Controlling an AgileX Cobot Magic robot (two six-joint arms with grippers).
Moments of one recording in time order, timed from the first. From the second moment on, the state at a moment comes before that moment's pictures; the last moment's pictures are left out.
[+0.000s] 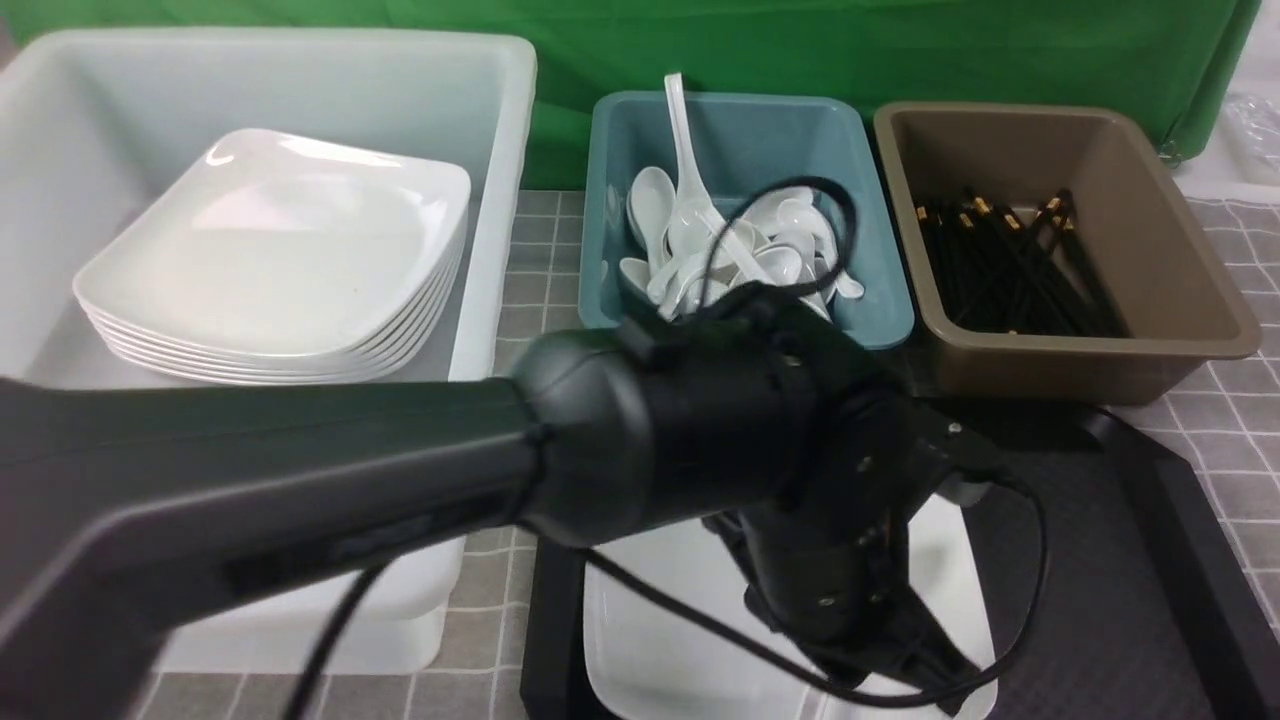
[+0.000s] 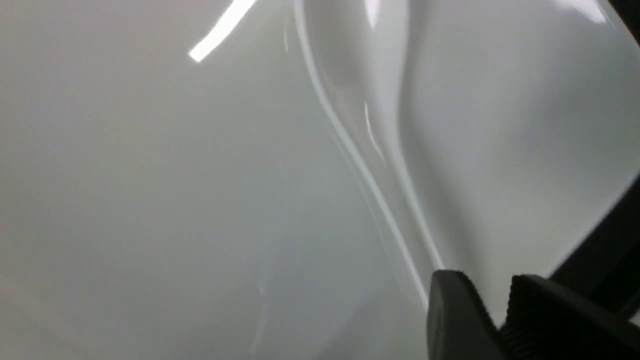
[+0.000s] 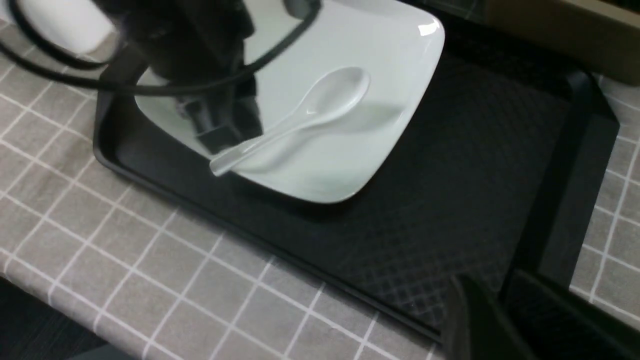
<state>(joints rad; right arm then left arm) 0.75 0.40 -0.83 -0.21 1.12 0.27 -0.98 1.96 -1.48 -0.02 0.88 -0.19</state>
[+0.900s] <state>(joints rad) 0.75 0.40 -0.82 -0.21 1.12 0.24 -0.97 1.97 -1.64 0.22 0.90 -0.21</state>
